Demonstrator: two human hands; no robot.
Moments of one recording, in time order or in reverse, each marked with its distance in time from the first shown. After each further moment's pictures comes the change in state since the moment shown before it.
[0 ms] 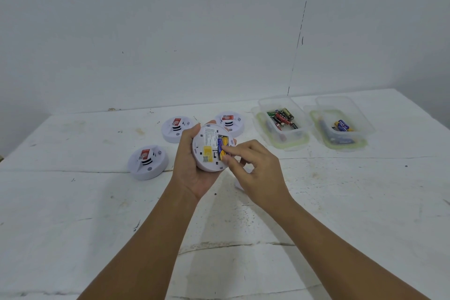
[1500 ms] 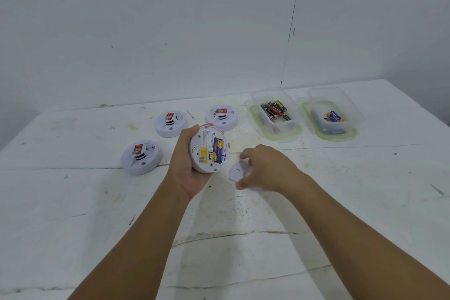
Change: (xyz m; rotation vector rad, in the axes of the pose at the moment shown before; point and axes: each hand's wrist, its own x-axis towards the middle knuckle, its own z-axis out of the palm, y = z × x) left_hand 0.000 -0.007 -0.012 0.113 0.071 -0.062; right_hand 0.023 -0.003 -0.041 -0.687 -0.751 0.442
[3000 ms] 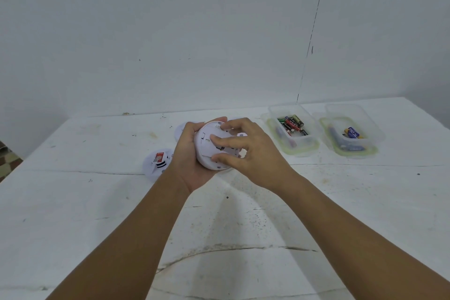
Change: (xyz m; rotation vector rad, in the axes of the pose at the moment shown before) left_hand -0.006 0.054 0.007 -0.036 -0.172 -0.088; right_hand 0.017 -0.053 -0.010 0.508 0.469 -0.600
